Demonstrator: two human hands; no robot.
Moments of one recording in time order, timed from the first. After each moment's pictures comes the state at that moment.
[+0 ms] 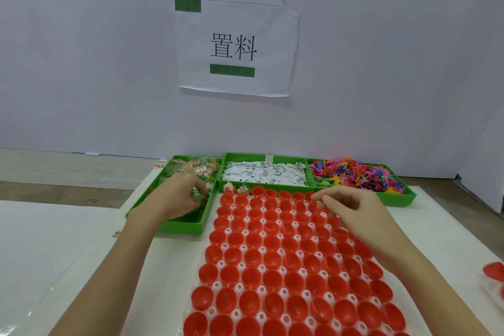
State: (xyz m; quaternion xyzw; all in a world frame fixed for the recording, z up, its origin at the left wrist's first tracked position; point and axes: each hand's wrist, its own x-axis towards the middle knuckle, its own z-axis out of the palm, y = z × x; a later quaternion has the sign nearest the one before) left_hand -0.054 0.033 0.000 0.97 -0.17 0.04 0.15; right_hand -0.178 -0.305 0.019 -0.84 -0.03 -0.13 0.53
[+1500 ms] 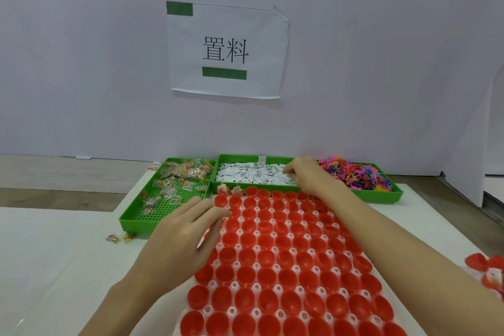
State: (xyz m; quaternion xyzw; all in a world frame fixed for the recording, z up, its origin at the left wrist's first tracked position) left_hand -0.163 0.005 -0.014 0.84 -0.38 0.33 0.20; right_hand -0.030 -0.294 0.014 -0.99 -0.05 -0.06 0.11
